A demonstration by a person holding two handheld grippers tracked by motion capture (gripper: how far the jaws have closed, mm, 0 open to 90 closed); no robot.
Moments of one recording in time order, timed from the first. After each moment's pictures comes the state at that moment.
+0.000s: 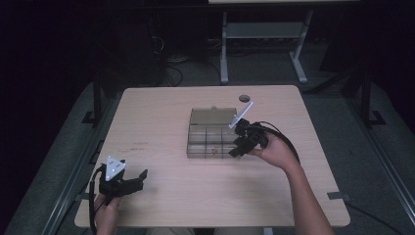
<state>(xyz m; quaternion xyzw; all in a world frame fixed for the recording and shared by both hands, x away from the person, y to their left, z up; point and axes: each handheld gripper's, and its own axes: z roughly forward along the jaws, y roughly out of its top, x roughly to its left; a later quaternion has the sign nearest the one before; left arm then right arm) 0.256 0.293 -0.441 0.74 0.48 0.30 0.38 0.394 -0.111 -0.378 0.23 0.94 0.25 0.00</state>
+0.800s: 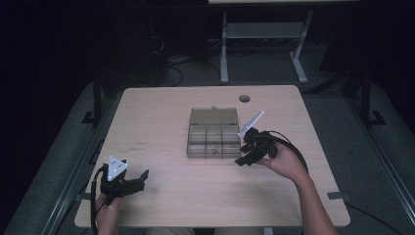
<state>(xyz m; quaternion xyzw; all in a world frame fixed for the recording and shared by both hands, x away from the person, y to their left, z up) 0.256 0.289 -0.442 0.74 0.47 0.30 0.37 0.368 -0.133 -0.387 0.23 0.94 0.27 0.00</state>
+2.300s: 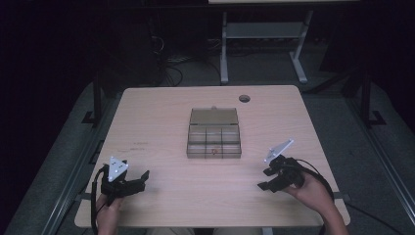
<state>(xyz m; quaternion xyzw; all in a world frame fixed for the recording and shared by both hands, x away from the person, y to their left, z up) 0.255 0.287 -0.442 0.74 0.47 0.30 0.37 0.302 -0.197 -0.423 0.28 0.93 0.26 0.00</state>
